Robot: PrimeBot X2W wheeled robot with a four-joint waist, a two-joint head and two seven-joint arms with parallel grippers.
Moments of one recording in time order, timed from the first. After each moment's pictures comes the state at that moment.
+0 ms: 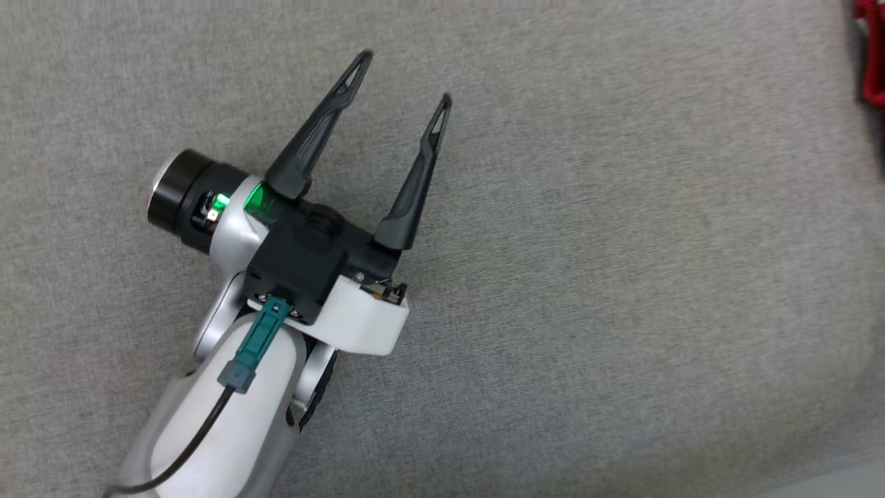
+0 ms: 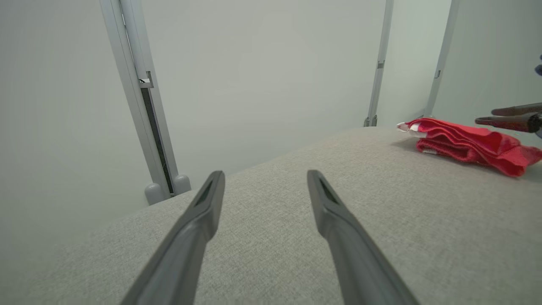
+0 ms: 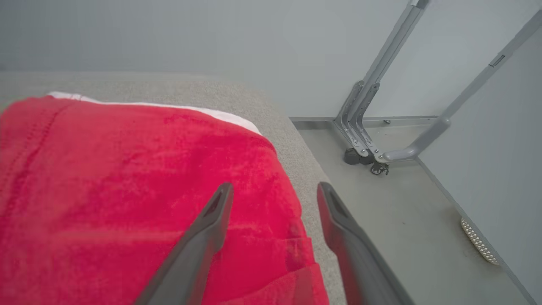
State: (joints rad) left arm -0.54 0.15 -0.45 -0.09 -0.05 0.04 -0.15; right arm -0.95 -0.69 0.45 1.04 0.69 0.13 -0.26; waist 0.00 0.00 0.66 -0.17
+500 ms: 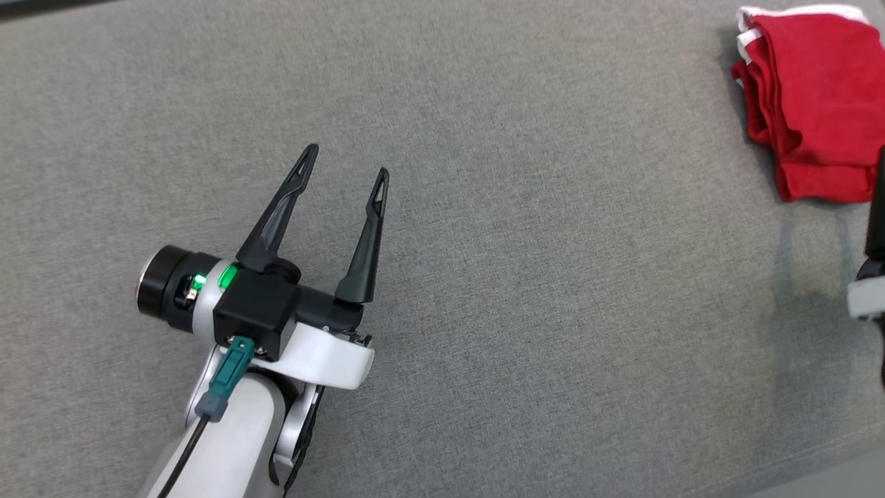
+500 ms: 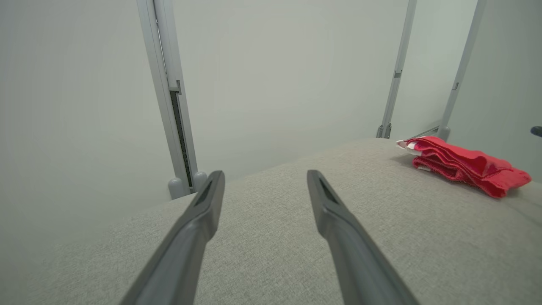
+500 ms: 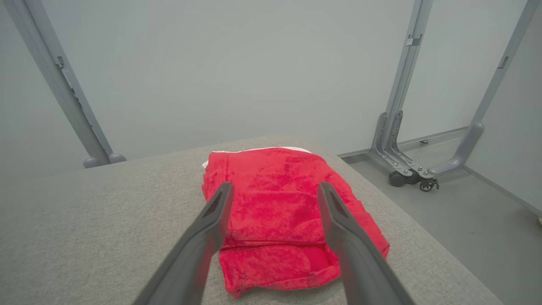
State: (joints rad) left arm -0.37 0.17 -0.40 -0.05 -0.13 0.10 -0.16; right arm -0.48 -0.42 0.03 0.52 0.53 0.13 -0.26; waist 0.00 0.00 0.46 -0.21
